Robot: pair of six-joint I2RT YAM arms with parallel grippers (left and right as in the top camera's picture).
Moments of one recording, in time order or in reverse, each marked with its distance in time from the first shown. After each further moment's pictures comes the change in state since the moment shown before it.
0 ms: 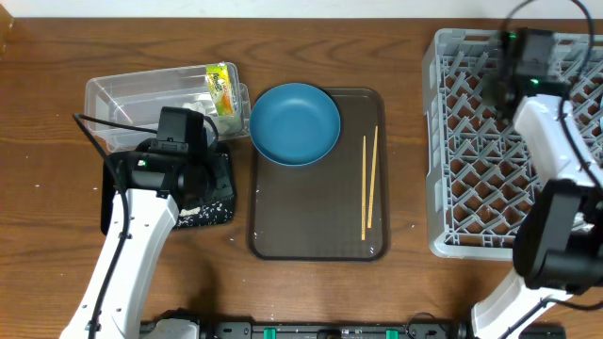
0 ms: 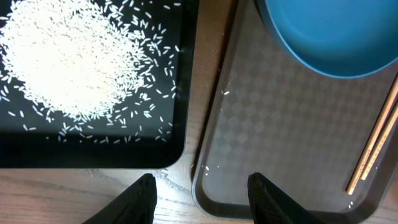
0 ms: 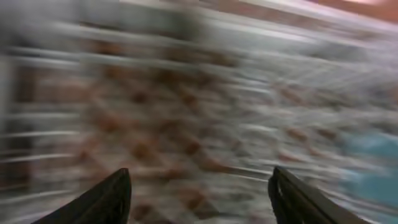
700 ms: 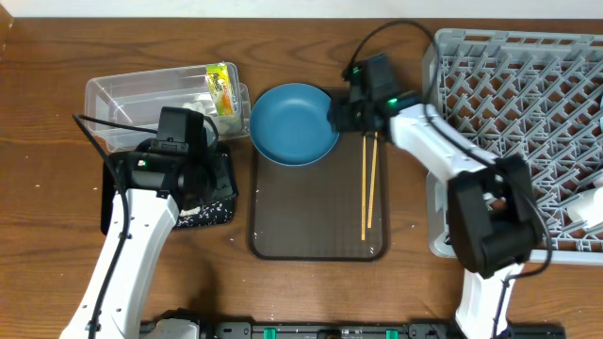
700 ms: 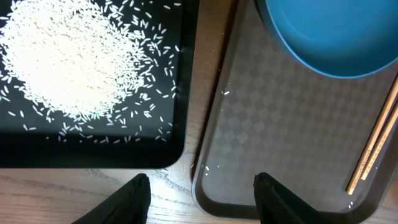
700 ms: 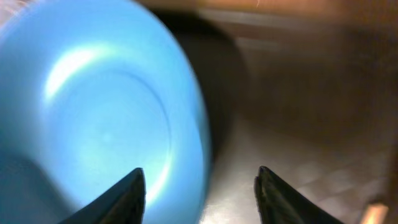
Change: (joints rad) left arm 0.000 0.000 0.000 0.000 0.000 0.000; right arm 0.504 0.175 0.000 0.035 -0.368 0.502
